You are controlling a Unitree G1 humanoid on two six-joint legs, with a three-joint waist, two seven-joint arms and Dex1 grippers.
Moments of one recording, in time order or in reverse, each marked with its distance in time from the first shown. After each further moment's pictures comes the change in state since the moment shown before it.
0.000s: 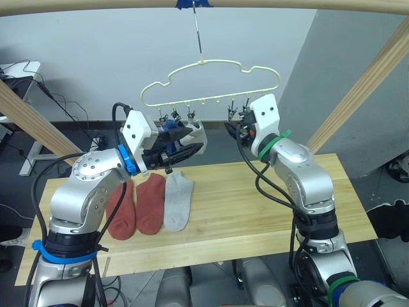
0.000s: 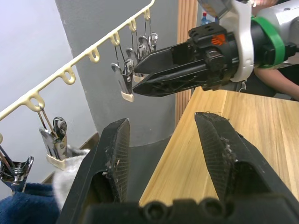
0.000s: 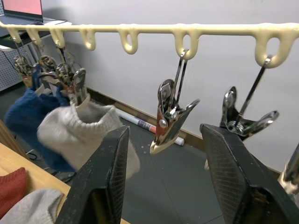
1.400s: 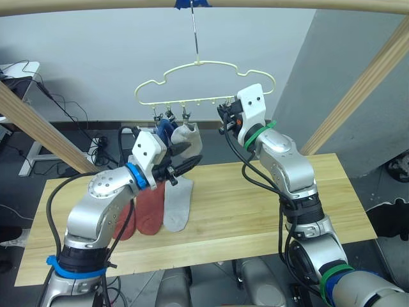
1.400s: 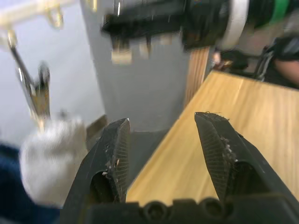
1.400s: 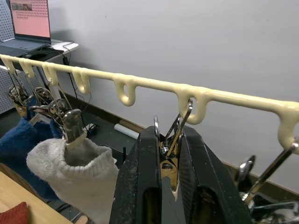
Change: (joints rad) left arm 0.192 -0.105 -0.042 -0.028 0.131 -0.063 0.139; right arm -0.095 0.056 0.009 0.195 0.040 -0.157 -0.051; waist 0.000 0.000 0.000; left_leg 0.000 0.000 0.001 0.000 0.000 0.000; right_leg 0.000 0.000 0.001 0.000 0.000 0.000
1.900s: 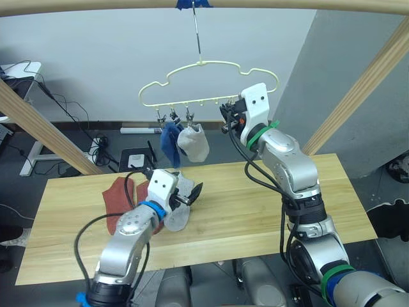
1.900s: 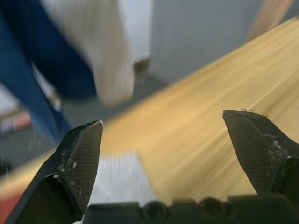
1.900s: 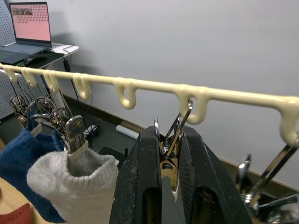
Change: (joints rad) left arm 0.190 -0.238 -0.087 0.103 0.209 0.010 0.347; right arm 0.005 -0.014 -0.008 -0.015 0.024 0.023 0.003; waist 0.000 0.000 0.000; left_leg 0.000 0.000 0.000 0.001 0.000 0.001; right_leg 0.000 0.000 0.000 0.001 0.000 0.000
